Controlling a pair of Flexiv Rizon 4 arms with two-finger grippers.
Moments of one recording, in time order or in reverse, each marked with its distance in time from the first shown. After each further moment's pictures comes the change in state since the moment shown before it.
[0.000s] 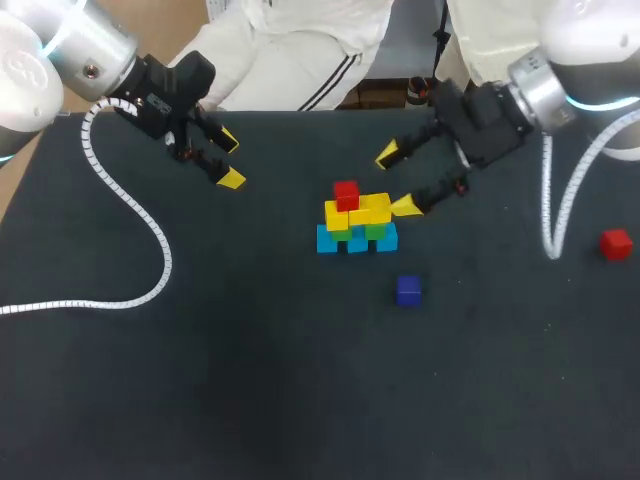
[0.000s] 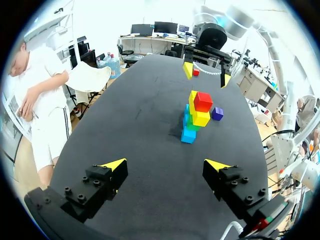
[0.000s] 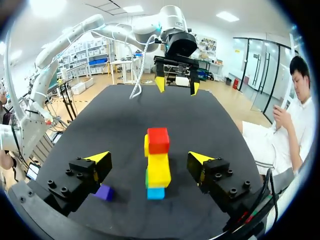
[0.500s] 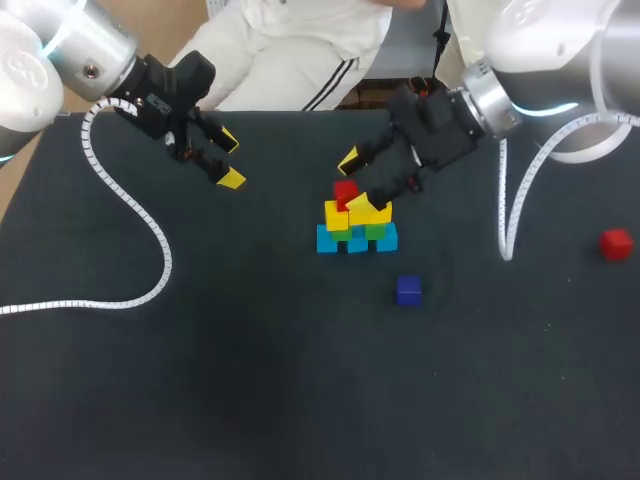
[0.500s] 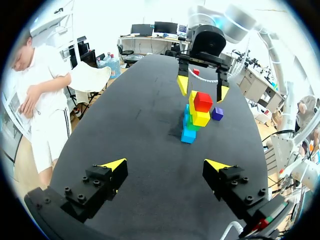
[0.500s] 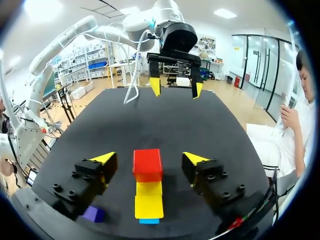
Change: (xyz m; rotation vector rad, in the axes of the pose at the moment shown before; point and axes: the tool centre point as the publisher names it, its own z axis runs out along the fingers) left arm 0.000 0.000 0.000 0.000 0.000 0.000; right arm -0.023 -0.020 0.053 -0.021 -0.027 0.011
